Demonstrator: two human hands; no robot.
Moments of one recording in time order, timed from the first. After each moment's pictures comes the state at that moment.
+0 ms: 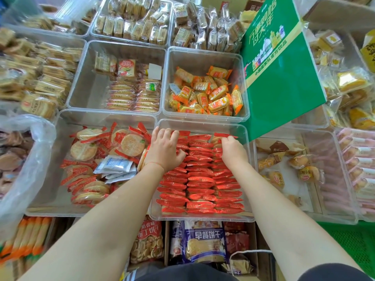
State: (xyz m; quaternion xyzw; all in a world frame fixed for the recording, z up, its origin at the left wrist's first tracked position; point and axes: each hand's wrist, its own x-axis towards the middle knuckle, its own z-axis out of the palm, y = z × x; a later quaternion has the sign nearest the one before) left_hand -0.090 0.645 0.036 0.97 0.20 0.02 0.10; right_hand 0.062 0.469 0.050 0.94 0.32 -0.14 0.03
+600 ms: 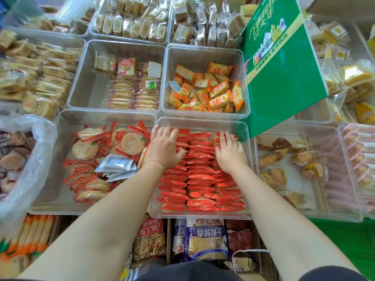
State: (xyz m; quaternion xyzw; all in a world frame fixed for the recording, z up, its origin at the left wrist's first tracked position) left_hand -0.088 0.642 0.040 0.97 0.21 0.01 0.09; right_hand 0.054 0.453 0.020 0.93 0.32 -0.19 0.02
